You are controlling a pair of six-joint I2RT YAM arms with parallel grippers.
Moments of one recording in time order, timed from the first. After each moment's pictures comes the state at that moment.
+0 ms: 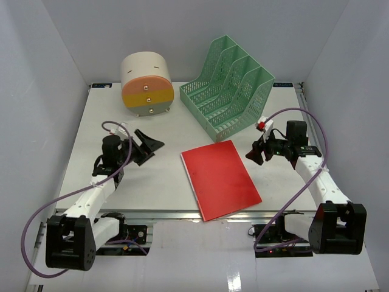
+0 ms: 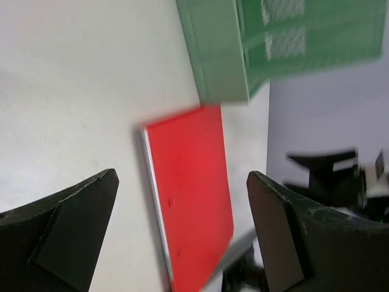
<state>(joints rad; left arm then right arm) -0.06 1.05 0.50 0.14 0.51 -0.89 0.04 1.16 0.78 -0.40 -0.82 -0.61</state>
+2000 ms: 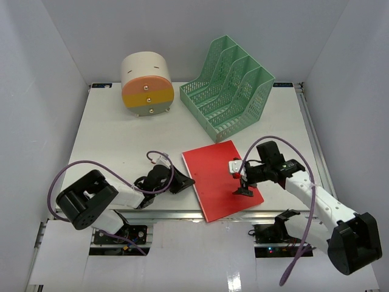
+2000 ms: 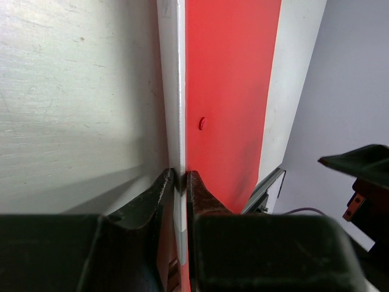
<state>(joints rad) -0.79 1.45 0.25 0.70 0.07 -1.28 0.43 1.02 0.62 -0.61 -0.82 -1.07</state>
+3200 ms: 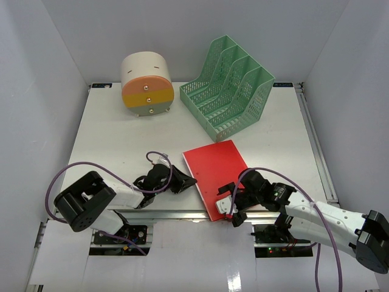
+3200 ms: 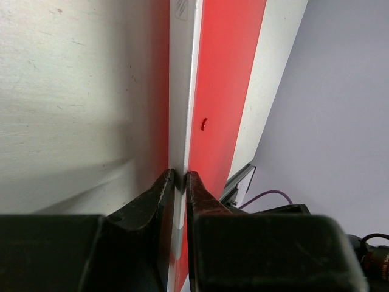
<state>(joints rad) -0.79 1.43 0.26 0.68 0.11 -1.42 0.96 0.85 0.39 -0.38 -0.56 -1.02</state>
